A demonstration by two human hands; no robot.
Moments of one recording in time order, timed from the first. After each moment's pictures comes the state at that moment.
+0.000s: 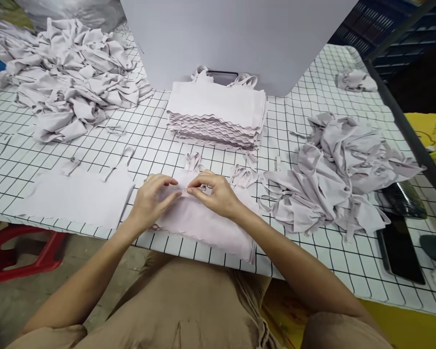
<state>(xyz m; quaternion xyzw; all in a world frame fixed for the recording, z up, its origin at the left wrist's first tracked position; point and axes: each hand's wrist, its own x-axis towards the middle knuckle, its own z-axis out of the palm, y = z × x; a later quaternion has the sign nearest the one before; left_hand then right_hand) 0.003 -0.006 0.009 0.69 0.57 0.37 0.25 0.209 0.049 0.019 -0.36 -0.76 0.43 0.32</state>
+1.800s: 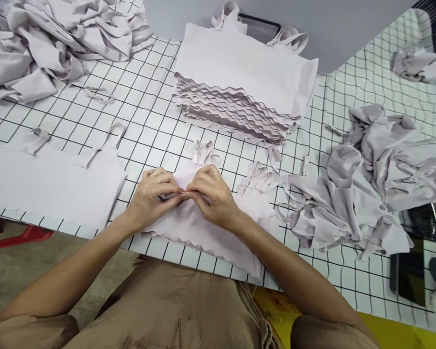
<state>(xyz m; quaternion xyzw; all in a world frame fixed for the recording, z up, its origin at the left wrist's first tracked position) -0.009 0.009 -0.016 0.75 0.54 0.29 0.24 0.182 0.054 -0.015 -0.27 -0.84 0.31 0.35</state>
